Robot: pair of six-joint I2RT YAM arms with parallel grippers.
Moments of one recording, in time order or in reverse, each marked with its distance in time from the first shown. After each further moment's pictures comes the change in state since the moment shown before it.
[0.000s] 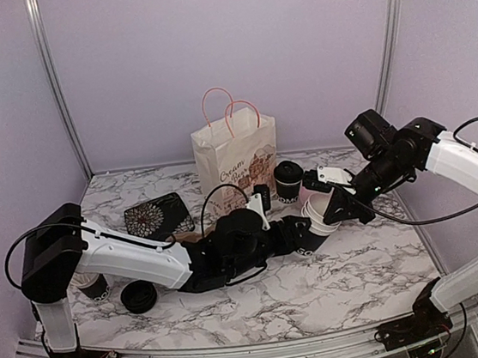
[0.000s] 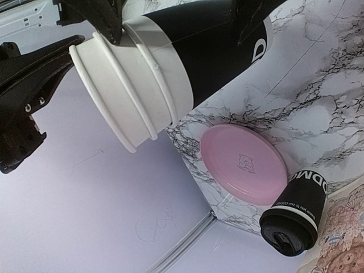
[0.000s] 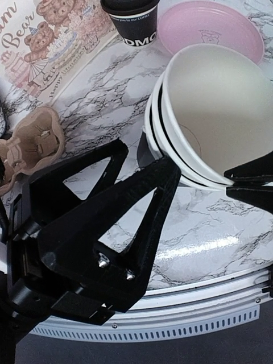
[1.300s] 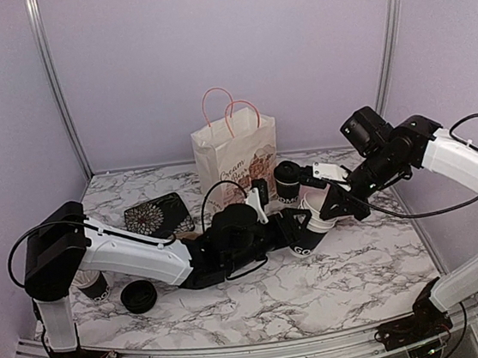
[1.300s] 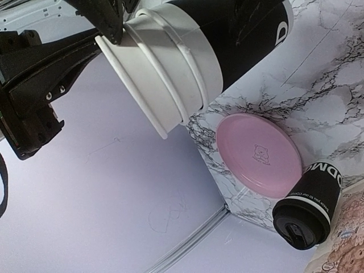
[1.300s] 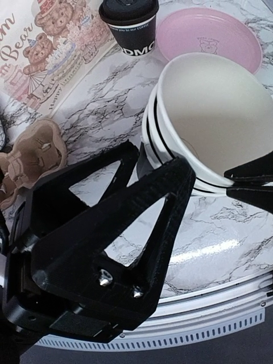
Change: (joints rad) left arm 0.027 0.016 0.005 0.078 0.055 -0.042; right arm 0.014 0.027 0.025 0.025 0.045 0.047
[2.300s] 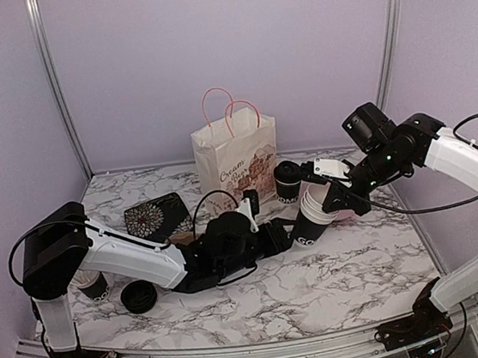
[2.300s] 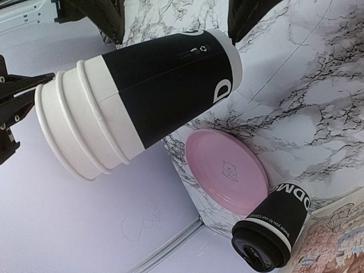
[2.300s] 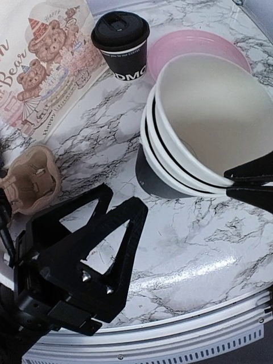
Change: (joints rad) left arm 0.020 -0.001 -0.074 -0.008 0.011 -0.034; right arm 0.000 -0.010 0.023 0.012 0.096 -0.008
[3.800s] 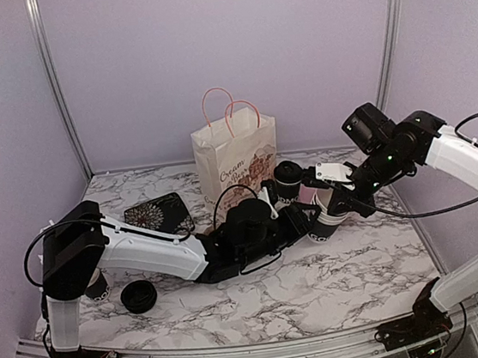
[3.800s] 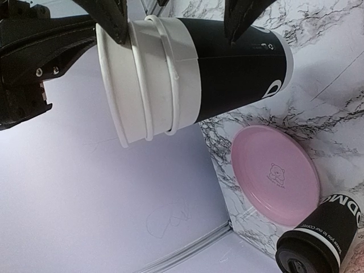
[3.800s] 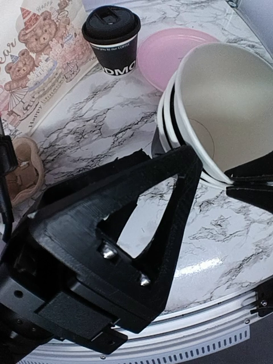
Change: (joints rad) left arm -0.010 0.100 0.203 -0.022 0.032 -0.159; right arm 0.021 0.001 0.012 -0.063 0.032 -0.036
